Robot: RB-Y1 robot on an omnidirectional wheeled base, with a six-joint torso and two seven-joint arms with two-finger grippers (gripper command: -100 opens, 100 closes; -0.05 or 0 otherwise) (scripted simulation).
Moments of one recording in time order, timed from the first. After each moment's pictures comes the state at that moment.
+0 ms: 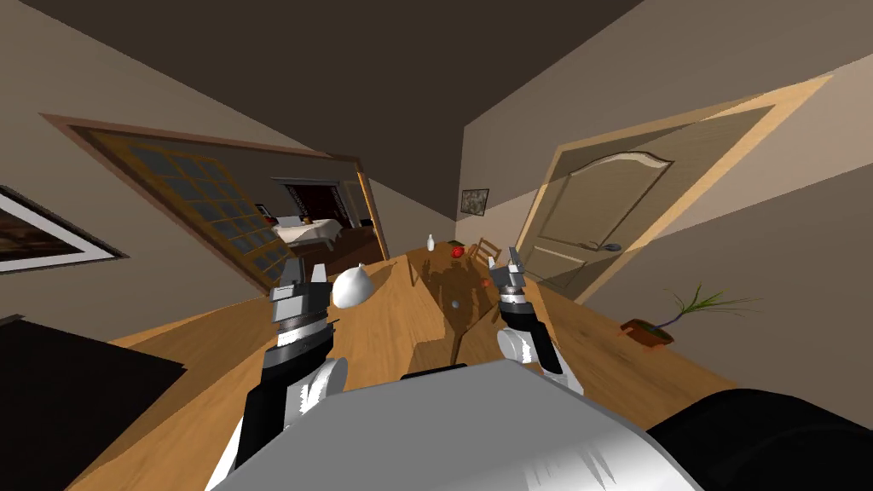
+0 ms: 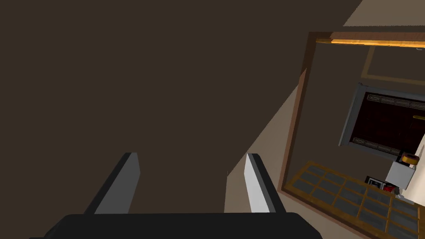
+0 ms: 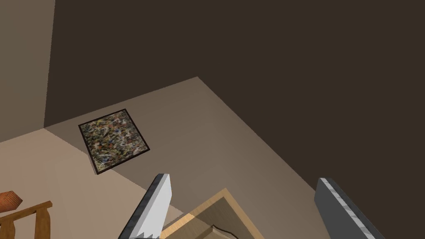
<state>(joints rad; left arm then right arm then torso) 0.50 -0.05 0.05 -2.39 0.03 -0.45 -0.16 0.44 -0.10 0.01 -2.23 -0.22 -0.44 -0.09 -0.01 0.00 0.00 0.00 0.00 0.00</state>
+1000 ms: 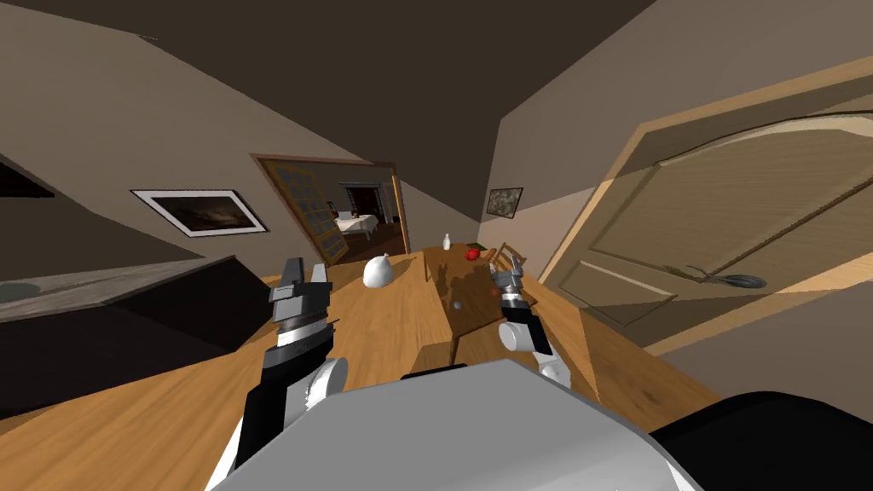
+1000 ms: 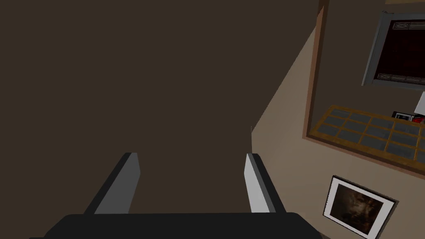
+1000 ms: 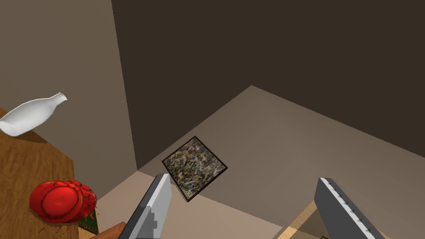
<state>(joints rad) 0.50 -0.05 0.05 -2.39 0.03 -0.45 -0.16 0.34 -0.16 -0.07 -1.97 -0.41 -0.46 -0.27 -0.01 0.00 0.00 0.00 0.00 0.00</state>
